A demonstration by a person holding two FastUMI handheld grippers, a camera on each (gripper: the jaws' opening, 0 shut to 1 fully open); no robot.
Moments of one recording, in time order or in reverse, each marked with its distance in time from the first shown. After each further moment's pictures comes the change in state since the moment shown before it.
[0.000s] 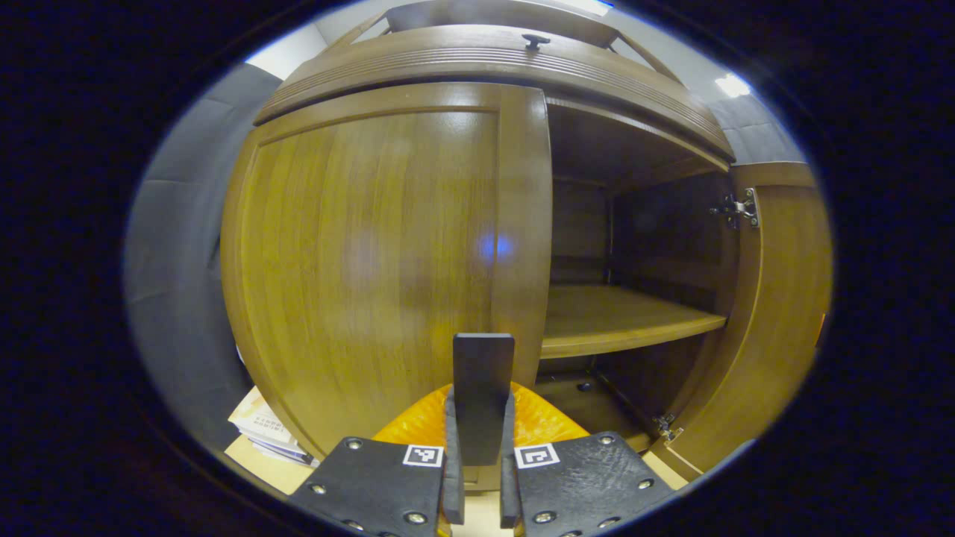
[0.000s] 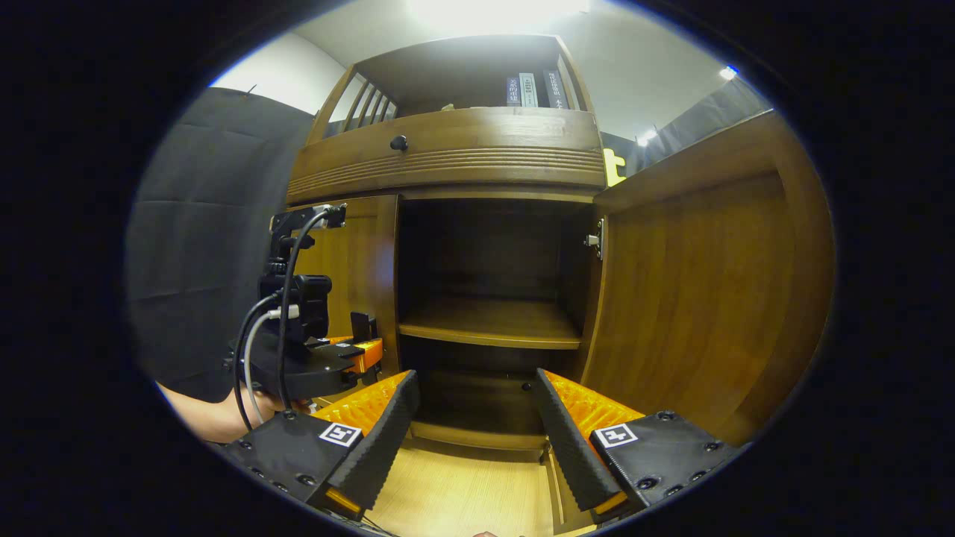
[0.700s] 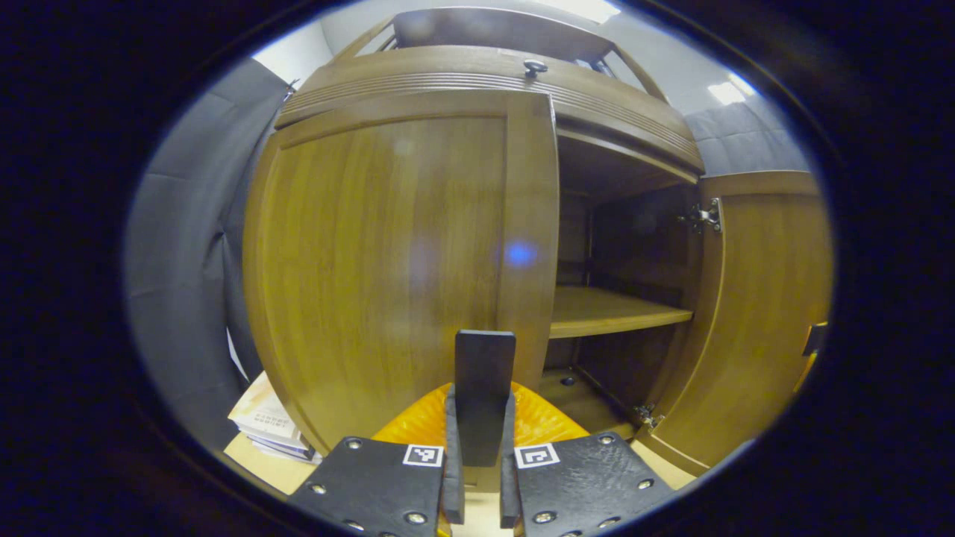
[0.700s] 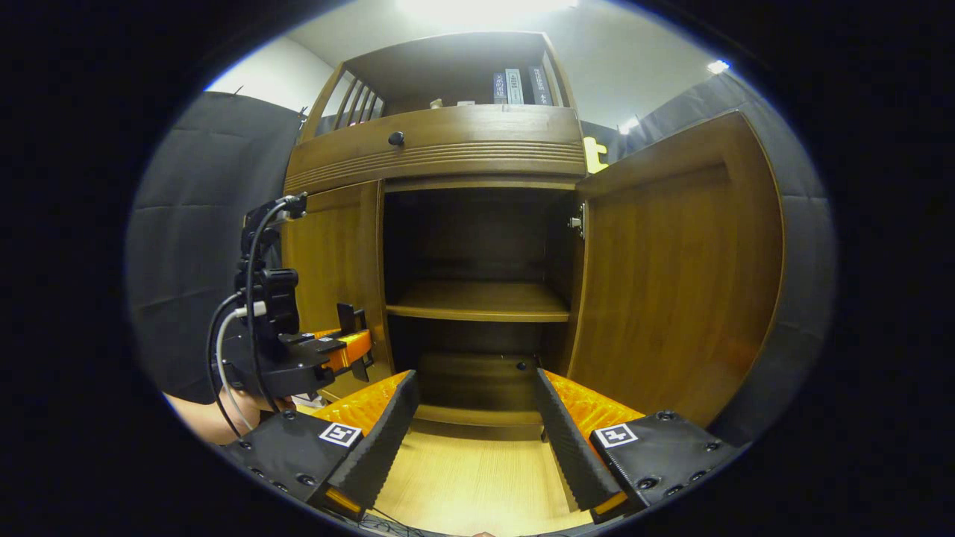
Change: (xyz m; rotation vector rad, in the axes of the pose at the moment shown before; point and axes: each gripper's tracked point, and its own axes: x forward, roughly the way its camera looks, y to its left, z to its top) left arm -0.056 0.010 -0.008 -0.004 -0.038 -0.070; right arm -0.042 0.015 -0.019 0.043 0.046 -0.066
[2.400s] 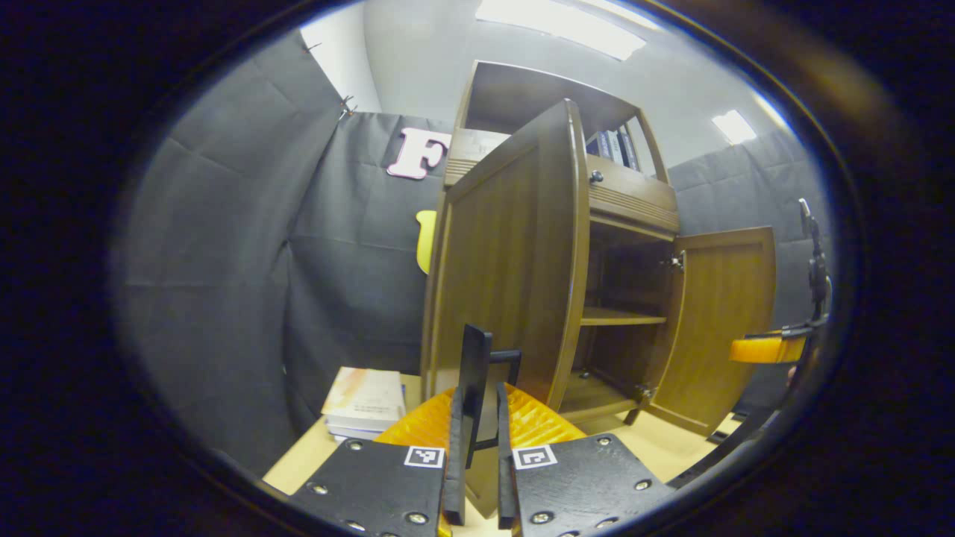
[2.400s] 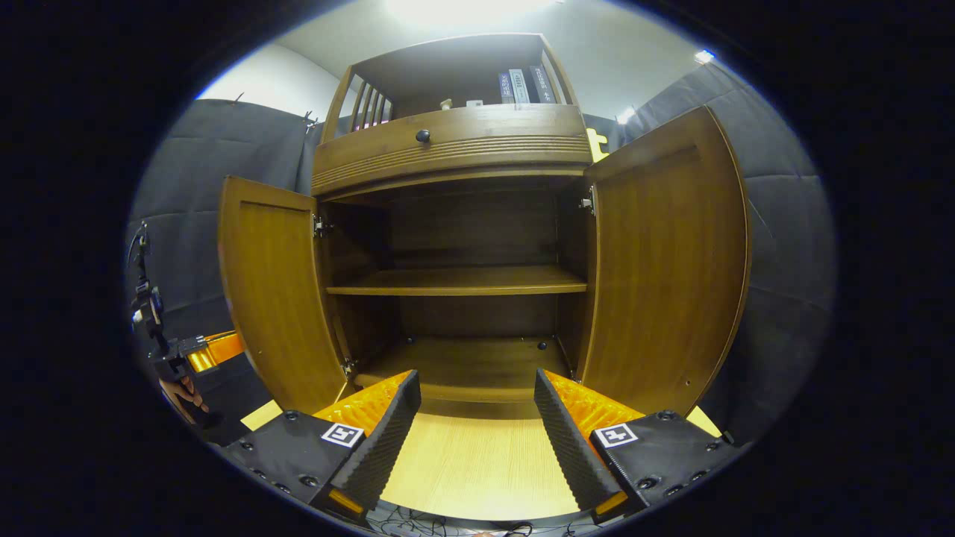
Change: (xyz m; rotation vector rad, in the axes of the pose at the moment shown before) left arm -0.224 0.187 -0.012 -0.007 -0.113 0.025; right arm -0.039 0.038 -0.021 0.061 0.014 0.046
